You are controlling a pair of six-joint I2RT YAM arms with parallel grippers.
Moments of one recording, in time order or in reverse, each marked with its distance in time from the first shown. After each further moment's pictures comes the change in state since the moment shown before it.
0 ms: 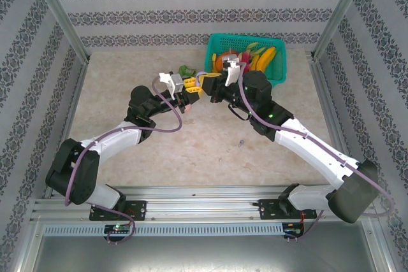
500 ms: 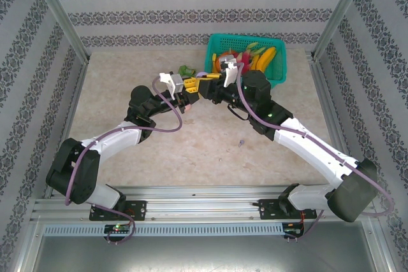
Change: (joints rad) left arm 0.000 0.006 0.000 0.000 0.006 0.000; right arm -0.002 0.009 0.008 -0.010 -0.053 -0.023
